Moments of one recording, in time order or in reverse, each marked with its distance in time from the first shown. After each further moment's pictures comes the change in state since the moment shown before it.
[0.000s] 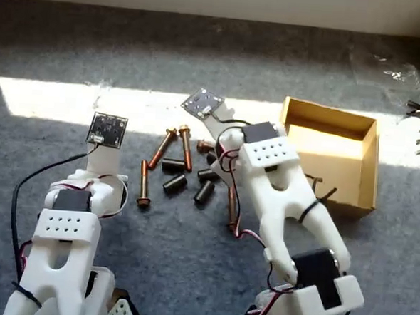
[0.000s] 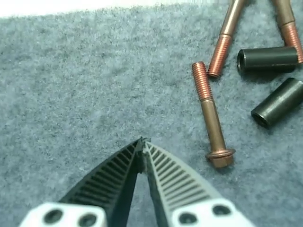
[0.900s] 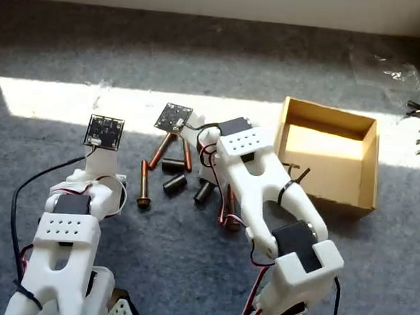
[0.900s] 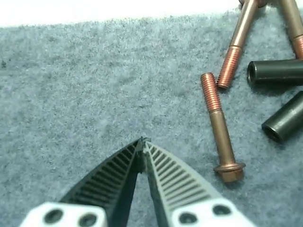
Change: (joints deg) left arm -1.1 0.0 3.7 -7.0 -0.2; right arm -4.3 12.7 -5.5 -2.2 12.0
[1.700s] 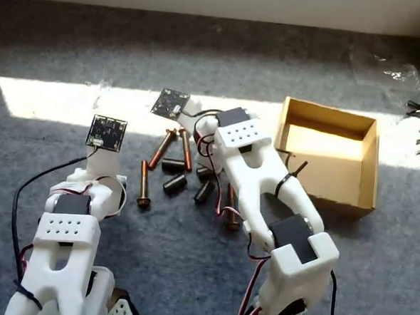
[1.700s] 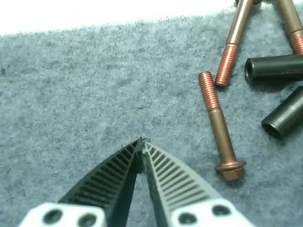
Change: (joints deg) left arm 0.0 0.0 0.0 0.0 -2.3; right arm 0.6 2.9 -10.2 -0.8 0.0
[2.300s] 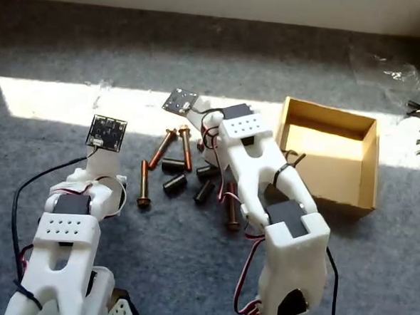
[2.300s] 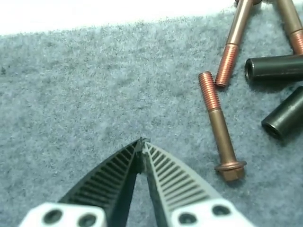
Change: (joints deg) left arm 0.0 0.0 0.0 0.0 0.0; right arm 2.8 10.9 -3.8 -0.3 0.0
